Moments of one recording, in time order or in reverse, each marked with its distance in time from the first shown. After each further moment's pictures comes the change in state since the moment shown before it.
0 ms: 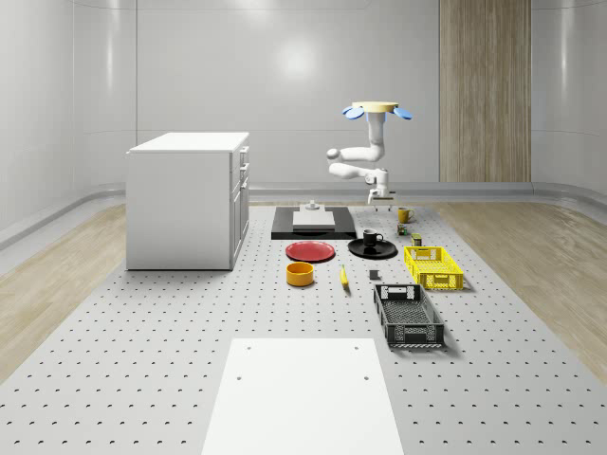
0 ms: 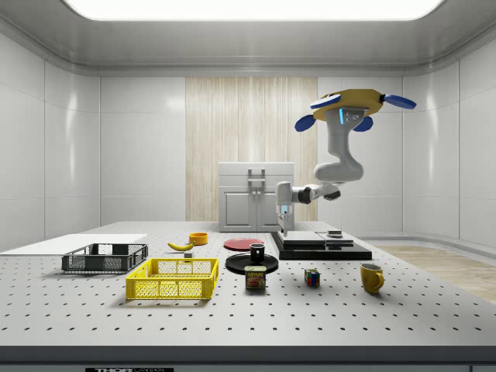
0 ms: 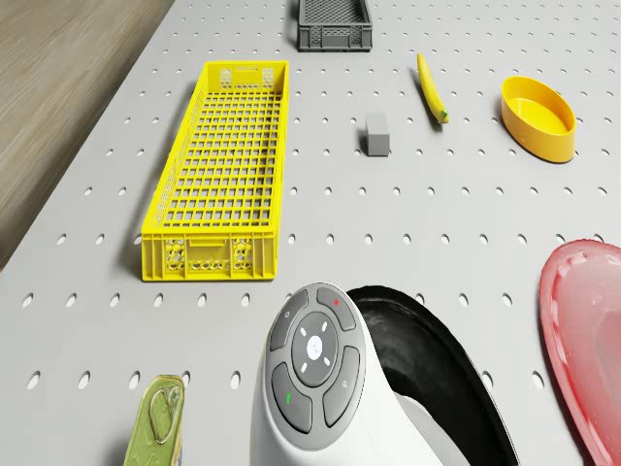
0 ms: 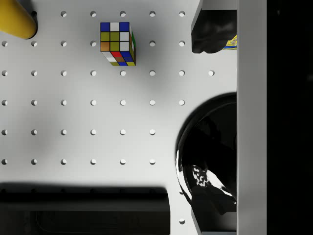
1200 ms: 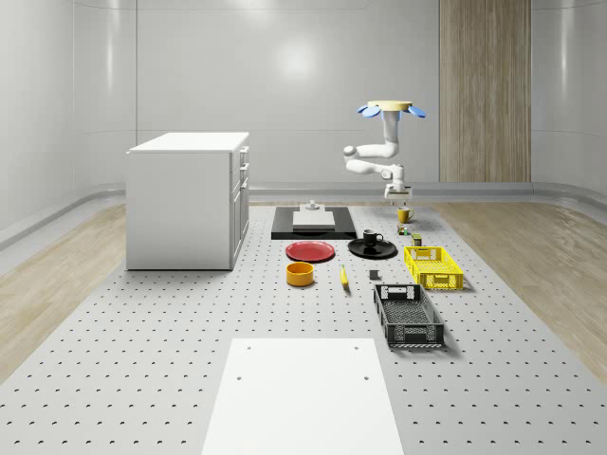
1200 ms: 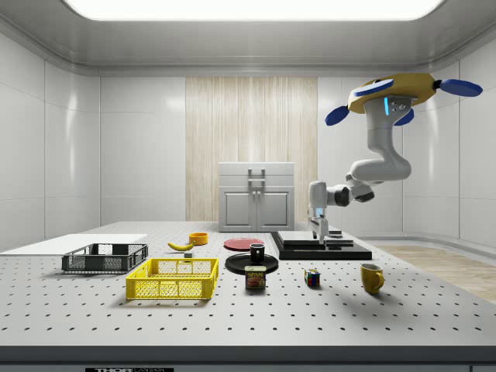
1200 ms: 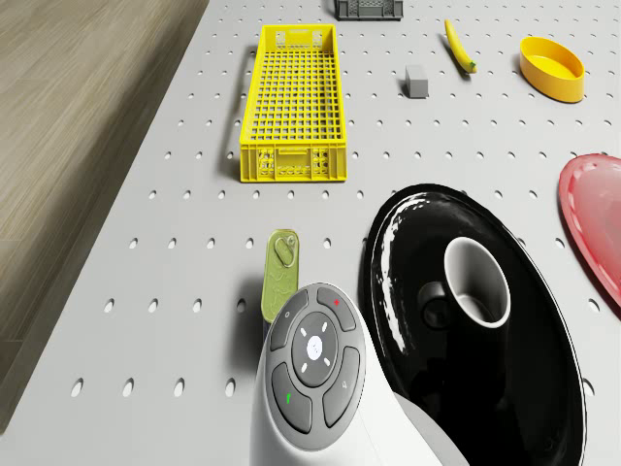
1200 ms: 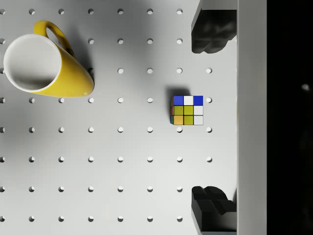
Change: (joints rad) arm 0.005 0.008 -0.002 -0.001 -0.004 -0.008 -0.004
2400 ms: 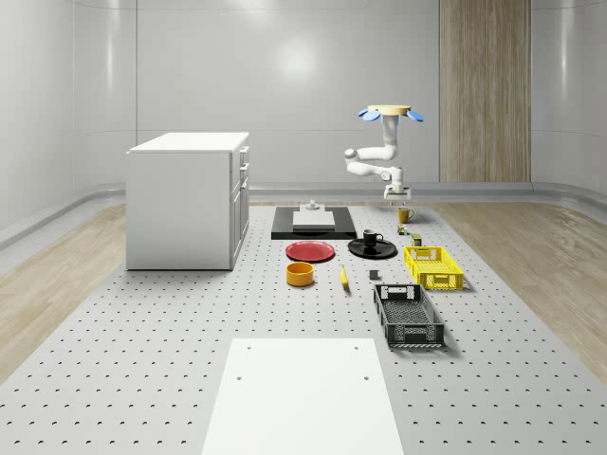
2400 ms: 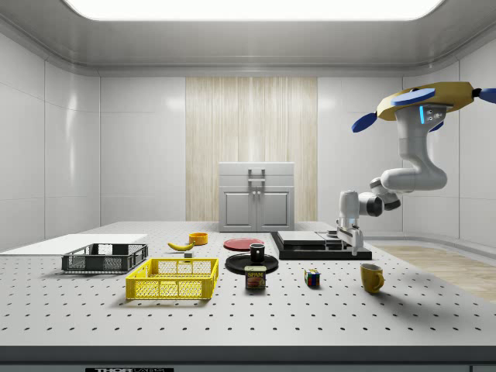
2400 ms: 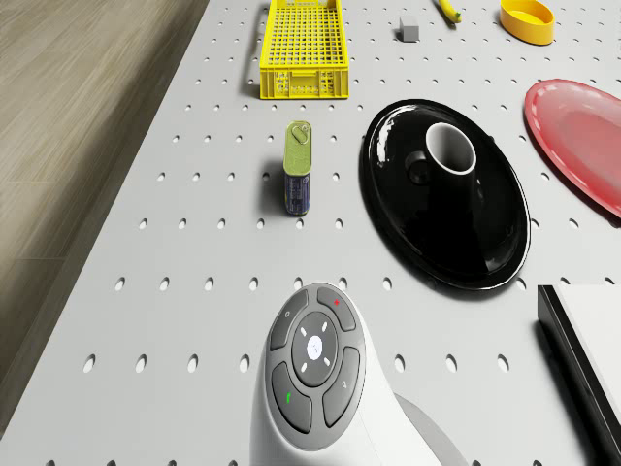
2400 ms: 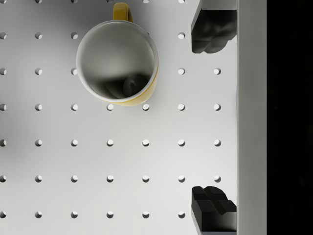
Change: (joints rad) arm 0.004 0.006 -0.001 -0.001 -0.003 -0.006 -0.003
